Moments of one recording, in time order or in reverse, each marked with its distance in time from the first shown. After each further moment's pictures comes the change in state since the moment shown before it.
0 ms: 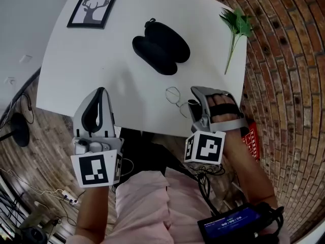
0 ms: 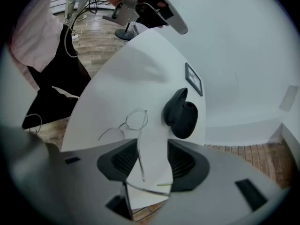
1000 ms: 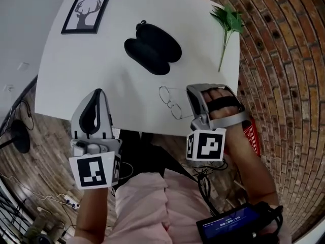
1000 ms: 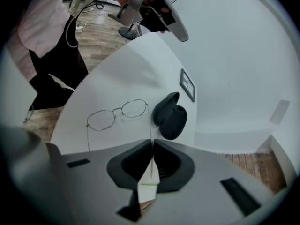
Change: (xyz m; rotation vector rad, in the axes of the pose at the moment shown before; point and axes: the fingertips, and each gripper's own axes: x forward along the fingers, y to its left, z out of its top) left arm 0.003 -0.014 0.011 0.002 -0.012 -0.028; right arm -0.010 -0.025 -0.009 -0.076 -0.023 -0.110
